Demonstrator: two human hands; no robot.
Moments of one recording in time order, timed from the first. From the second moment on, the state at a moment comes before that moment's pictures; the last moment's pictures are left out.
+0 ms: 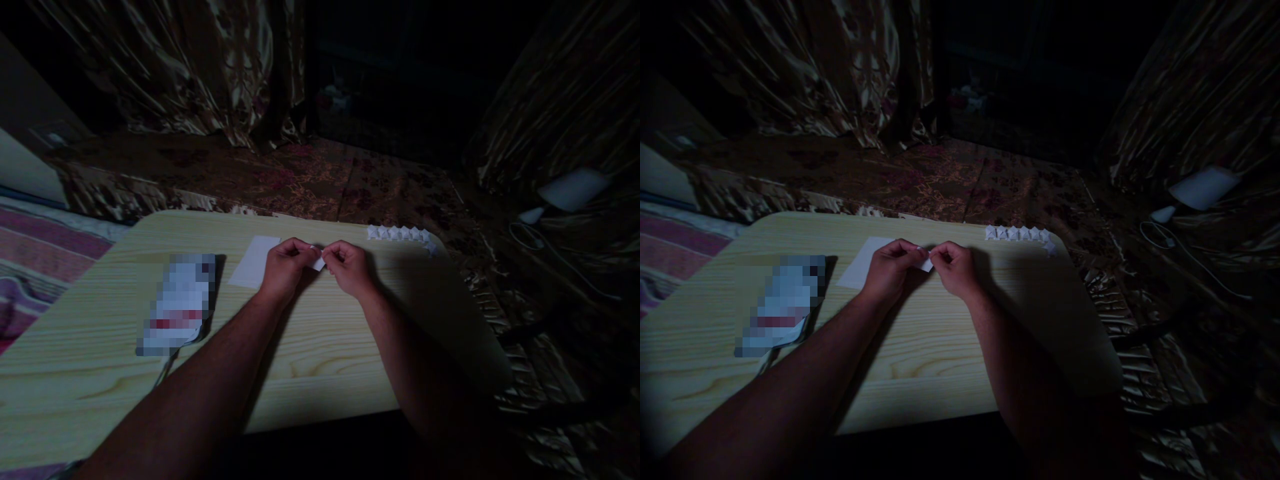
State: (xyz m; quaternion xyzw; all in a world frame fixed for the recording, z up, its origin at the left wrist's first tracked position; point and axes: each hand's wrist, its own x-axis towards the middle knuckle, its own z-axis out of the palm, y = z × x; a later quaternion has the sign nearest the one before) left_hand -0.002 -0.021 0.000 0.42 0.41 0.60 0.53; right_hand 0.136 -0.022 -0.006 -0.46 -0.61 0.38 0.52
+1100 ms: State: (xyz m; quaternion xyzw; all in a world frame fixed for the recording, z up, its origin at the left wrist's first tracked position) left_hand -0.001 -0.017 -0.005 0.50 0.46 0.58 0.45; right_hand 0.136 -0.020 -0.010 -0.49 -0.58 0.38 0.52
